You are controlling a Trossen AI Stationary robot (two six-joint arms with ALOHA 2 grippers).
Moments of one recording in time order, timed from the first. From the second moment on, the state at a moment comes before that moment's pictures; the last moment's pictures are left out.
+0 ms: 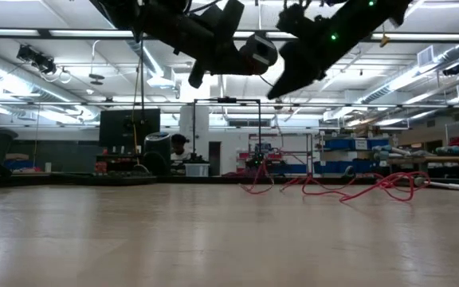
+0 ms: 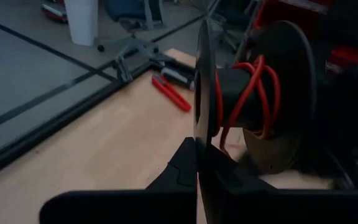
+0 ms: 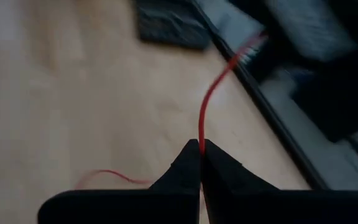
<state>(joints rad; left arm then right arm) 0.17 1.54 1.02 0.23 -0.21 -0.30 0.07 1.43 0.89 -0.10 0.63 0.00</state>
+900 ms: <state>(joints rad) 0.12 1.54 1.02 0.15 -0.48 0.21 0.02 1.30 0.89 0.23 0.48 -0.14</state>
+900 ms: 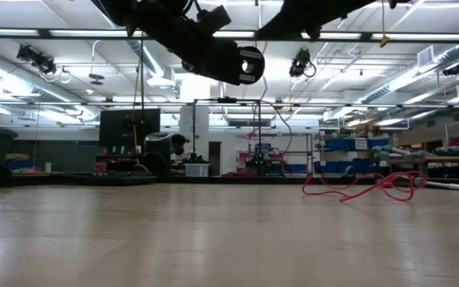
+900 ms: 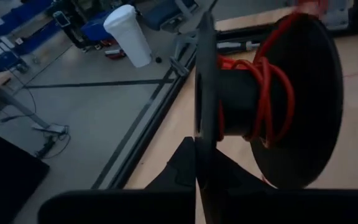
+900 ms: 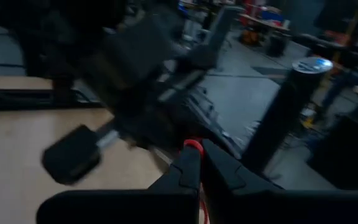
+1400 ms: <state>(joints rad) 0.08 1.54 1.02 0.32 -0.59 0.12 0.02 1.34 0.89 0.32 0.43 -0.15</state>
